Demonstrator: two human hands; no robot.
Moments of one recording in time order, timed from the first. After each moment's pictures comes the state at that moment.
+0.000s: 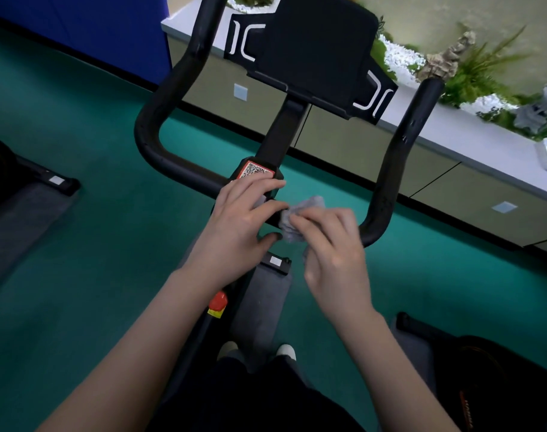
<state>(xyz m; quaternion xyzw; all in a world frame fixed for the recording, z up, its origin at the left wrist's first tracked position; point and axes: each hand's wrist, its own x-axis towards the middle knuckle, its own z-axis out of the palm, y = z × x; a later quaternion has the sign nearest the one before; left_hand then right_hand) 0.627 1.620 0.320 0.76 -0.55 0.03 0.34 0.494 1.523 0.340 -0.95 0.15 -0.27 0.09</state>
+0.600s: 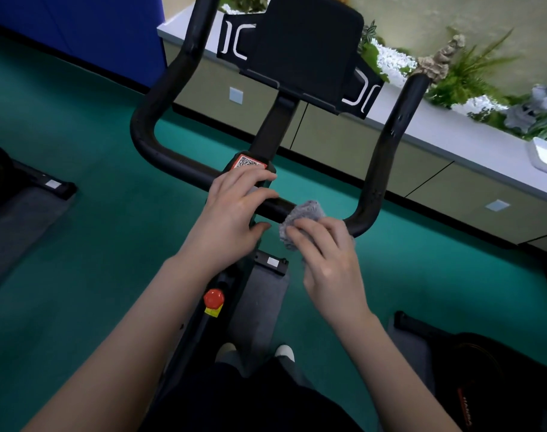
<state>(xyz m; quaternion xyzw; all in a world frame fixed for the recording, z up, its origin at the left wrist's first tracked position) 0.628 1.619 0.321 0.77 -0.54 0.02 0.33 0.469 1.522 0.317 -0.95 0.12 -0.28 0.03</state>
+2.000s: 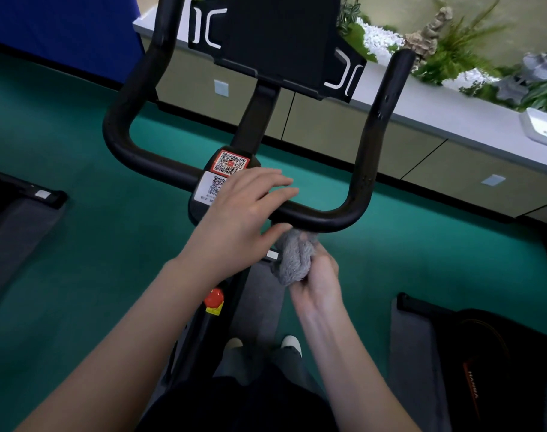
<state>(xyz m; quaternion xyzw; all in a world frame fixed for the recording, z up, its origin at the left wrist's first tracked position) 0.611 1.606 0.334 0.72 -0.62 0.05 0.31 0.495 1.542 0.303 -0.18 0.46 -0.29 0.82</state>
